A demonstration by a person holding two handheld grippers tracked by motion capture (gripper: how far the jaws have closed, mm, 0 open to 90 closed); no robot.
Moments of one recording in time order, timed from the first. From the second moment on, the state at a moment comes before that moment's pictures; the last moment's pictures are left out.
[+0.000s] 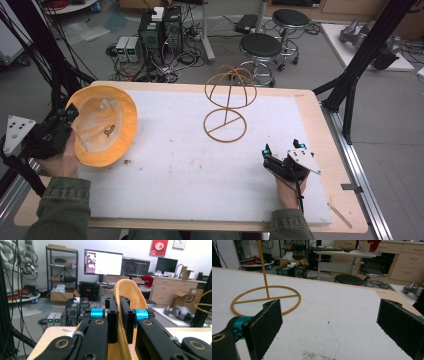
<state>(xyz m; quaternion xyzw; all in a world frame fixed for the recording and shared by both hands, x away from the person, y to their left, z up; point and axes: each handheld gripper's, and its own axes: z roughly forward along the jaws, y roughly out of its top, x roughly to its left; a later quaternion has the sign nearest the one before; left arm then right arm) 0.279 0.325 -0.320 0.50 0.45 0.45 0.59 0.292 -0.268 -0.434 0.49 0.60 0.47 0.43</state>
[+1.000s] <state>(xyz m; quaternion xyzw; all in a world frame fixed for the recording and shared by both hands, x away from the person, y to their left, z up) 0.323 0.278 -0.245 0.47 0.37 0.50 0.63 0.291 -0.269 -0.433 0.49 0.59 0.47 0.43</state>
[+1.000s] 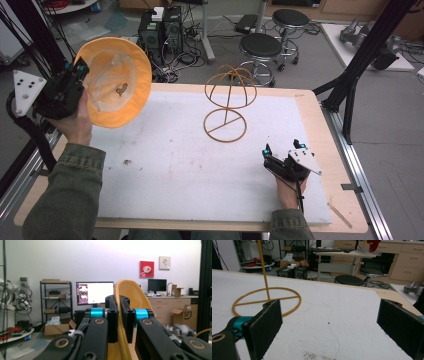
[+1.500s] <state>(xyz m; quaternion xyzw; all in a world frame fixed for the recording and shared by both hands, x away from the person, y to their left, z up) 0.368 0.227 -0.235 0.49 0.34 0.49 0.63 0.290 -0.269 -0.433 0.49 0.59 0.48 0.42</state>
